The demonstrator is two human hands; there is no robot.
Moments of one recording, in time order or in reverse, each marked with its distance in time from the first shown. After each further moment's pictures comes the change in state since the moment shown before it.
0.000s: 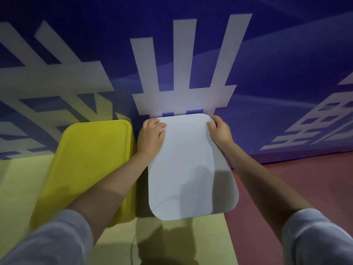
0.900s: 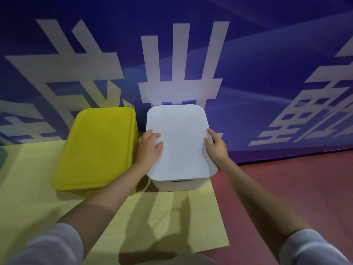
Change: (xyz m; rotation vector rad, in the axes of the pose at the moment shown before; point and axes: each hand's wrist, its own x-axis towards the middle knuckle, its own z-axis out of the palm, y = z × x) left_hand -0.121 0.030 -0.033 -0.199 -0.052 -0.228; right_hand -0.143 0.026 -0.015 0.128 -0.018 0.055
